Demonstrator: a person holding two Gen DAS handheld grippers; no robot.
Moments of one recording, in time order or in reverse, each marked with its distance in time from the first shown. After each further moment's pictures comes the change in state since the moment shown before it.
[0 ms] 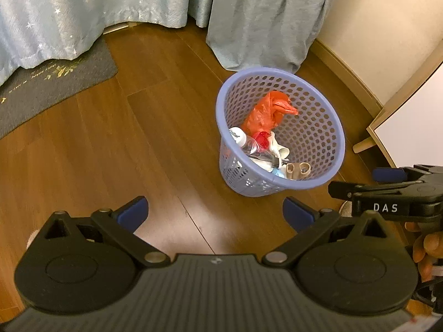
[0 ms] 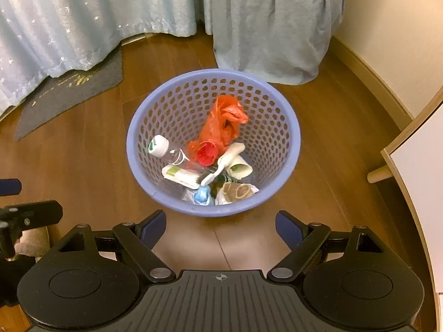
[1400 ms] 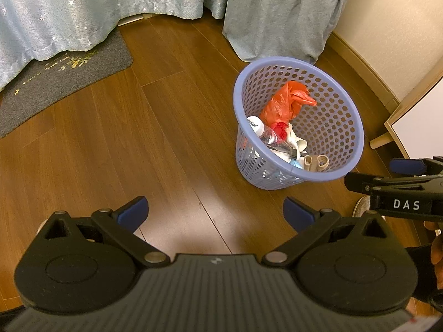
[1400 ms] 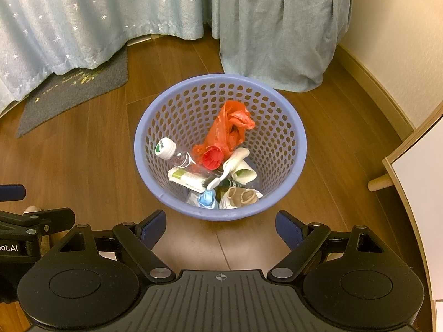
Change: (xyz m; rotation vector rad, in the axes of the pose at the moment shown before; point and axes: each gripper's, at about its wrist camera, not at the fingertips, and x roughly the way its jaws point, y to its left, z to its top) left arm 0.007 0.004 -0.008 -0.037 0.026 0.070; right arm 0.001 0.015 0.000 -0.028 -0.009 -0.003
